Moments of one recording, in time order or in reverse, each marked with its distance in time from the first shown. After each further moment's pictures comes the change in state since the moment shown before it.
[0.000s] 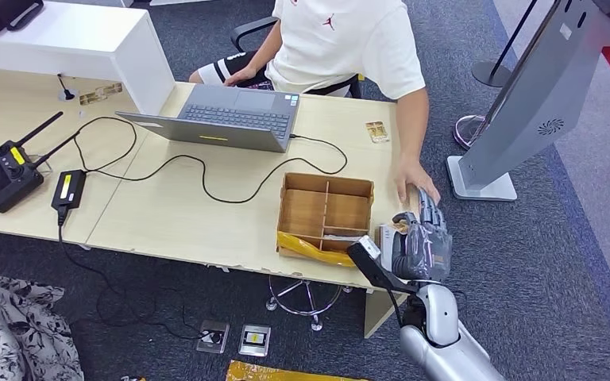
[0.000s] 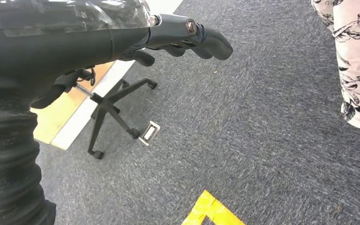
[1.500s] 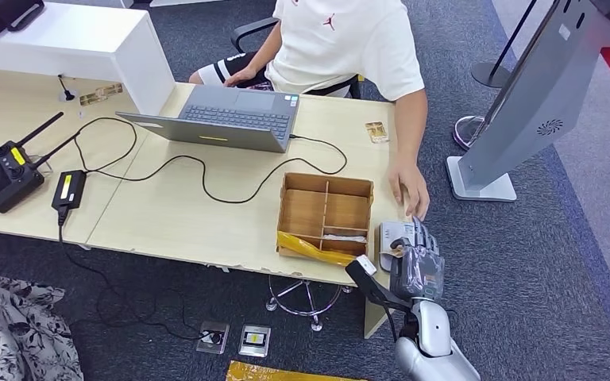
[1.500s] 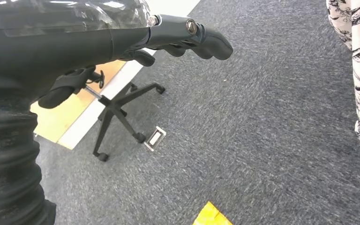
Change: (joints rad) left arm 0.005 -0.022 0.160 -0.028 -0.150 0.000 0.028; right arm 0.035 0.108 -0.142 0.258 0.051 -0.001 -0.120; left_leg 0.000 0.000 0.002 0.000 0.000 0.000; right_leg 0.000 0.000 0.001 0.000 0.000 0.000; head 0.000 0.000
